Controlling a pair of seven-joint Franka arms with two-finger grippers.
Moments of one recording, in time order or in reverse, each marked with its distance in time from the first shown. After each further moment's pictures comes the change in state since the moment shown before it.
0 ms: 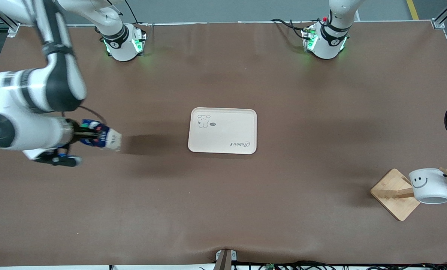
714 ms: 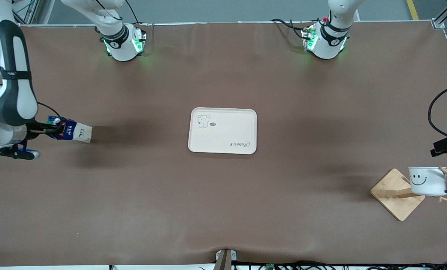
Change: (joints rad) left arm -0.041 -0.063 -0.075 0.004 0.000 -0.153 -0.272; right arm -0.232 -0.023 0.008 -0.276 -0.038 0.213 -0.199
